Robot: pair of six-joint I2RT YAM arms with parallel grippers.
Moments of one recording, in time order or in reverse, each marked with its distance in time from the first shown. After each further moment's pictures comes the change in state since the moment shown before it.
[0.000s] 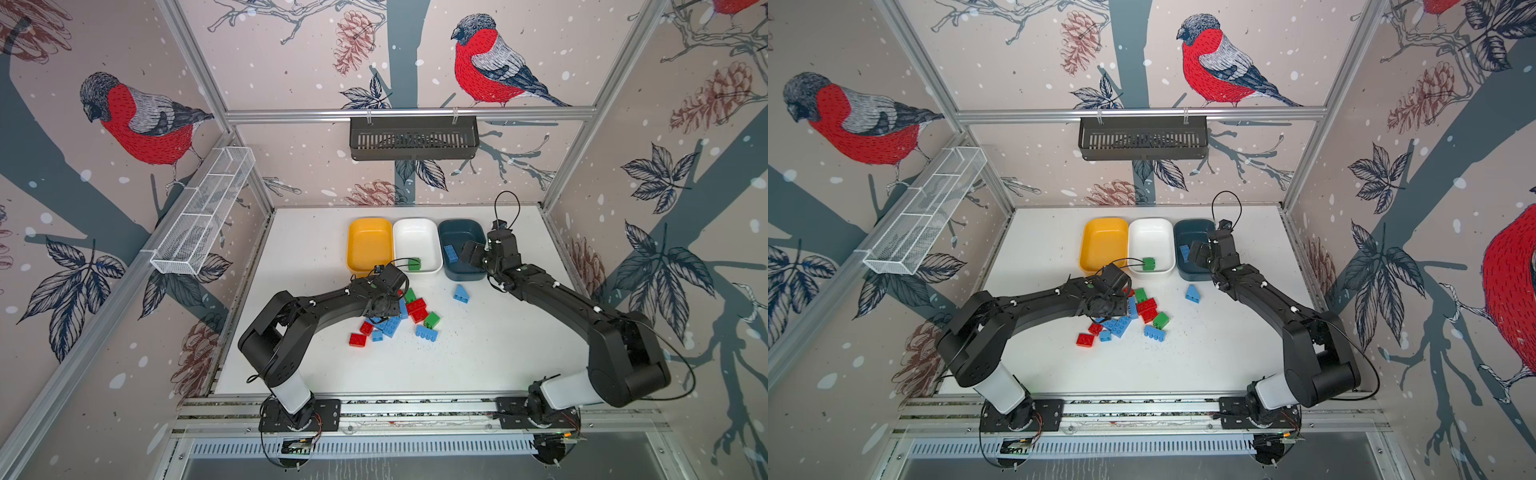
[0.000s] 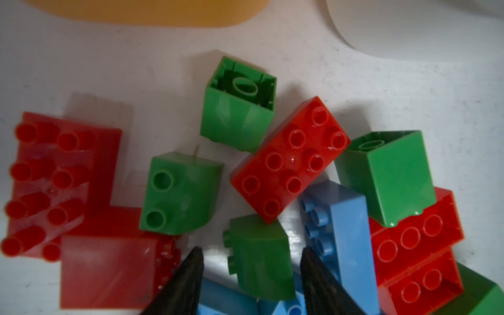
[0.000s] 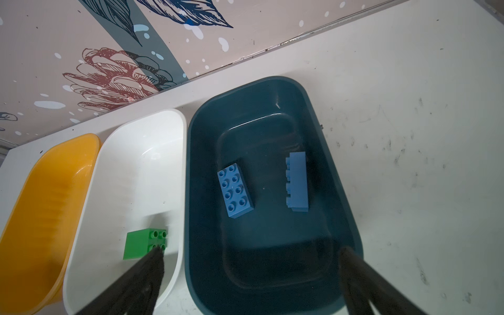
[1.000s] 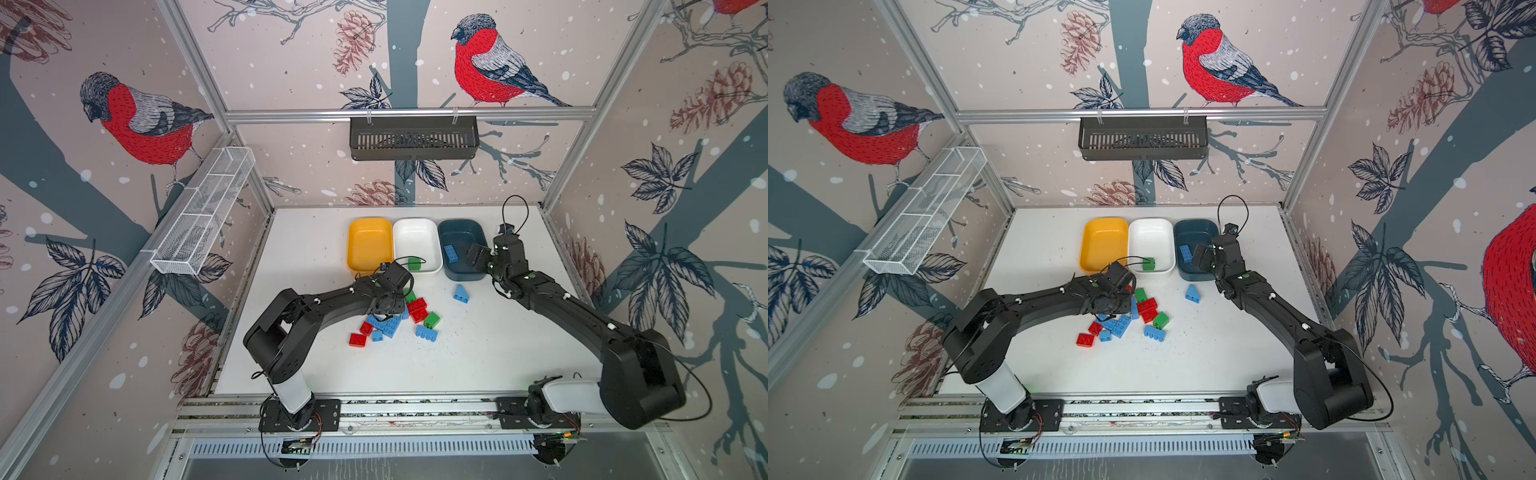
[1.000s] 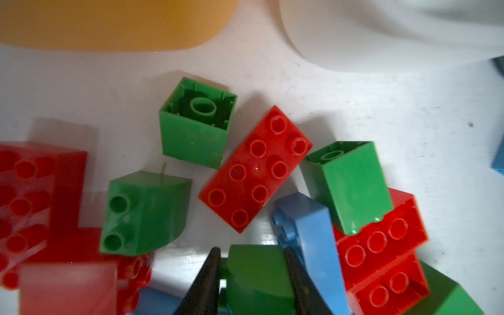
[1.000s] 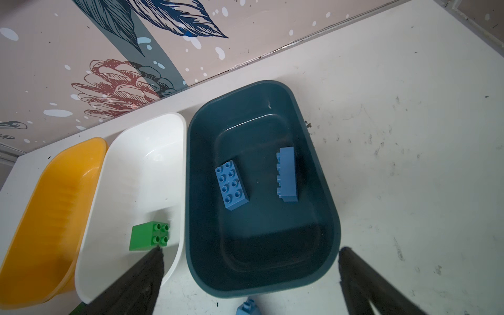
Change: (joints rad) left arm -0.021 -0.006 0.034 0.028 0.009 0.029; right arm 0.005 -0.106 -0.063 -0.015 0.016 0.018
